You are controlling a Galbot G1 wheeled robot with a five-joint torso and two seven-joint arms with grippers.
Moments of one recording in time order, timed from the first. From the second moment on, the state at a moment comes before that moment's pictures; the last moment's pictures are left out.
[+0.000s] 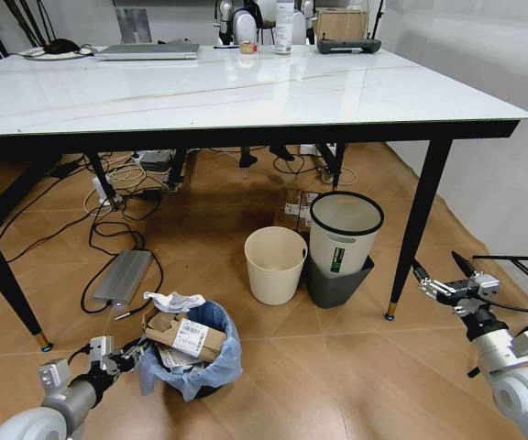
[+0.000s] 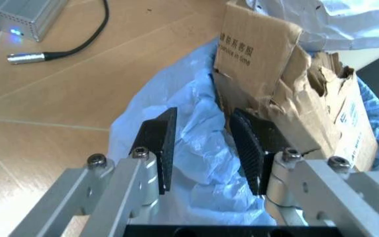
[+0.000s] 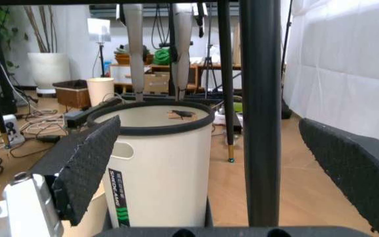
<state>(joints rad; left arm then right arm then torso) 1.73 -0.86 -0.68 -1.90 -1.04 0.28 0.02 -1.54 0.94 0.75 1.85 0.68 0.25 -0.21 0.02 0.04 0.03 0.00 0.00</state>
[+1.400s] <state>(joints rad) 1.98 -1.02 -0.87 -2.28 -0.57 -0.08 0.10 -1.54 0.94 0.75 1.85 0.68 0.25 -0.21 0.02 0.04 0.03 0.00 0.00</state>
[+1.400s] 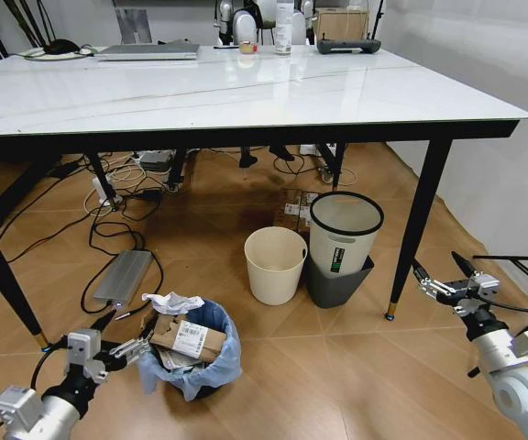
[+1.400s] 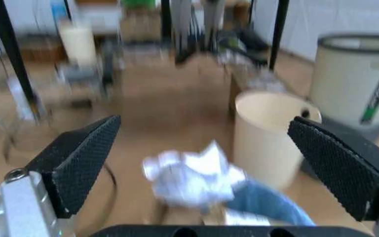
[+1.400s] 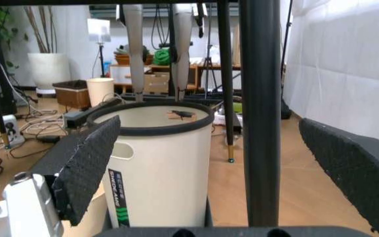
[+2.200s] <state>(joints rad) 1.96 -1.10 -0.88 -2.29 -0.44 -0.19 0.08 -1.54 0.94 0.75 1.85 0.68 0.25 -0.21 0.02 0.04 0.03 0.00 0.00</state>
